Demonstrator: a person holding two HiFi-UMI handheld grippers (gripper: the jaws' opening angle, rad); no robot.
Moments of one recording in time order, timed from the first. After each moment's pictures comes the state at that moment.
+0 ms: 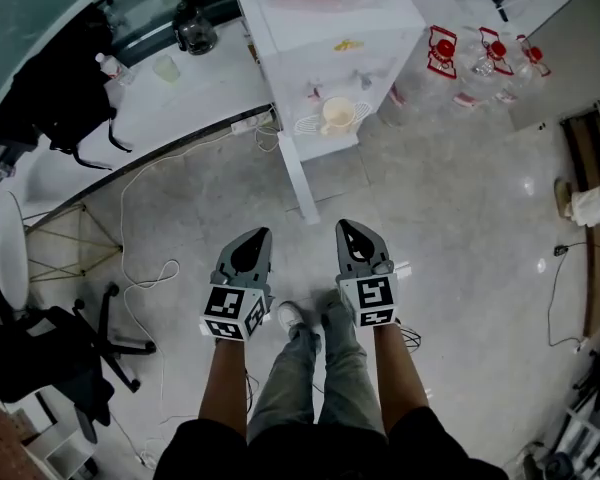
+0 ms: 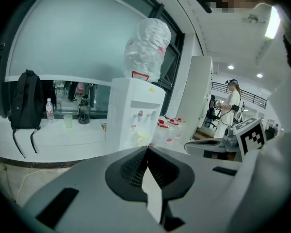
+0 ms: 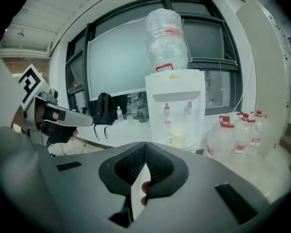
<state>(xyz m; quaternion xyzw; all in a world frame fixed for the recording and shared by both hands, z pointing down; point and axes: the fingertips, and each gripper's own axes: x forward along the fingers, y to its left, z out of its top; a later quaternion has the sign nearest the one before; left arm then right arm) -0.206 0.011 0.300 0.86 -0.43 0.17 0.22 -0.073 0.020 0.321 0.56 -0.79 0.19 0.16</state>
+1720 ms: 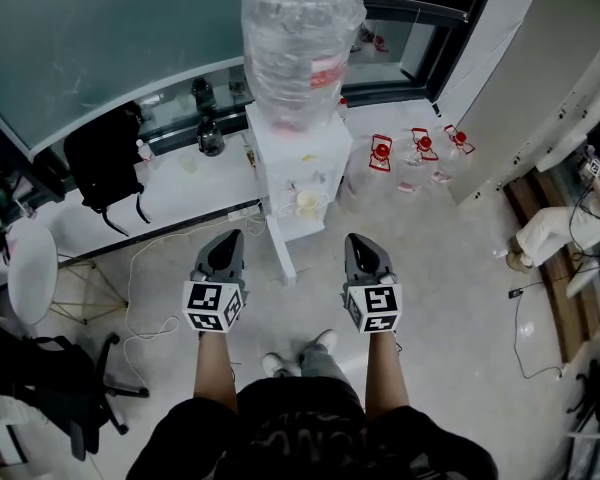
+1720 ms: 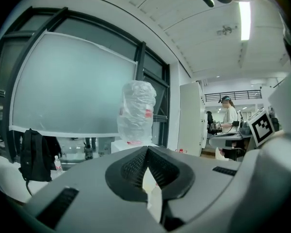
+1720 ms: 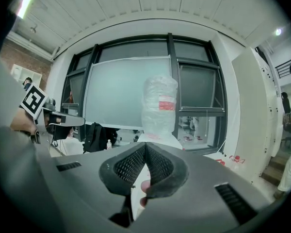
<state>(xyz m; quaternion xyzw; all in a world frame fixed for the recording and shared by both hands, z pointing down) -0.243 0.032 -0.019 0.88 -0.46 0.06 0.07 -0.026 0.077 -0.015 0.63 -0.77 0.05 0.10</state>
